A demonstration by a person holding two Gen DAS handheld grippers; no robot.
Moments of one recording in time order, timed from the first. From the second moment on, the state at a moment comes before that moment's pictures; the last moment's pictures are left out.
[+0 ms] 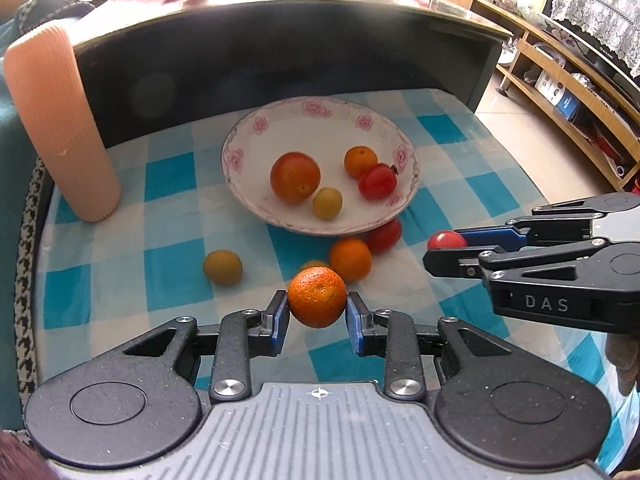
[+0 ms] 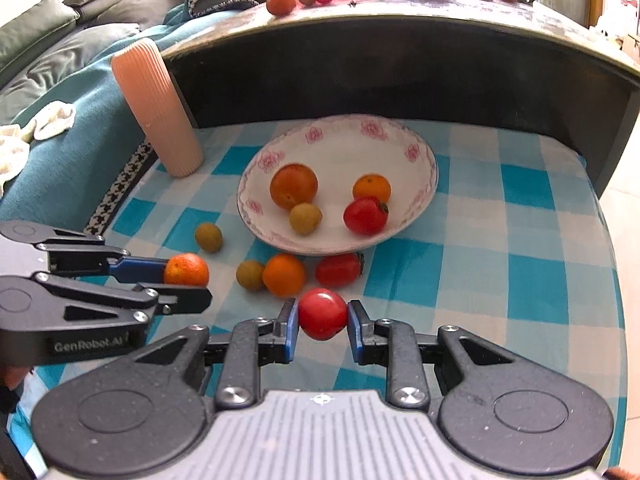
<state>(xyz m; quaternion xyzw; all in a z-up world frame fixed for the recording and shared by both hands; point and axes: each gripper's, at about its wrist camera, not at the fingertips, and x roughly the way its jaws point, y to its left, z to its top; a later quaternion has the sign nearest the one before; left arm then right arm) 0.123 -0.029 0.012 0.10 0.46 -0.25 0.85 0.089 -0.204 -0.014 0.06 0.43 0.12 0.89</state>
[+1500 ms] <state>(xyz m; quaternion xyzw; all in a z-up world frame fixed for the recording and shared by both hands) 0.179 -0.056 -0.001 0.08 0.44 -0.23 0.86 0.151 -0.206 -0.028 0.04 0.40 0.12 0.91</state>
